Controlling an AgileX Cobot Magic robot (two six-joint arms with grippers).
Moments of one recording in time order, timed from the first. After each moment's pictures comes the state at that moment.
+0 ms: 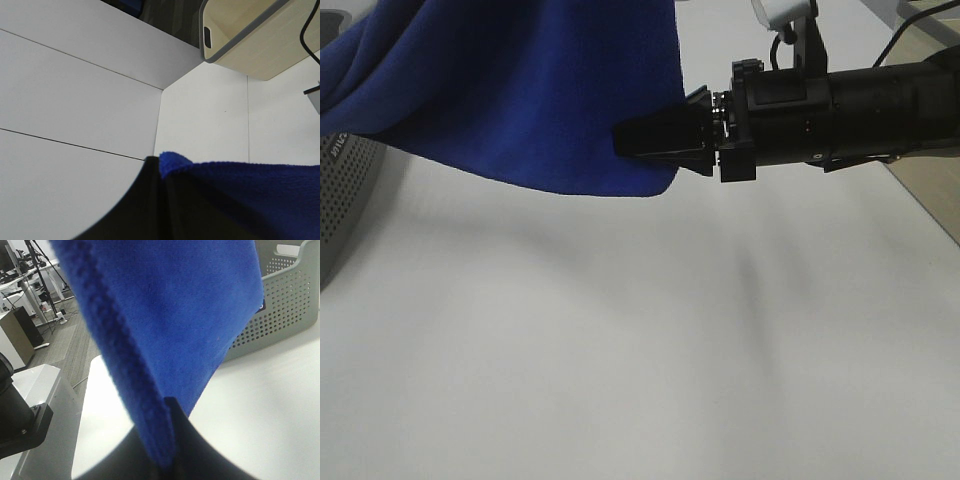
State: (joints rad) left arm -0.72 1.46 -1.70 -0.08 0.56 1.15; right arm 0.27 1.78 -0.92 1.72 1.10 -1.99
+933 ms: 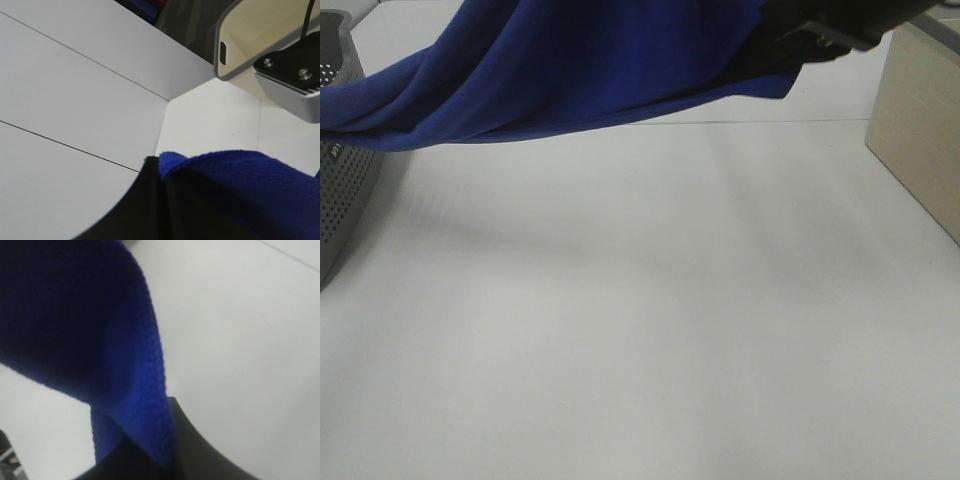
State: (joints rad) left arm -0.72 1.58 -1.70 -0.10 0.36 1.05; right arm 0.27 1.51 -1.27 0.69 0.82 -0.74
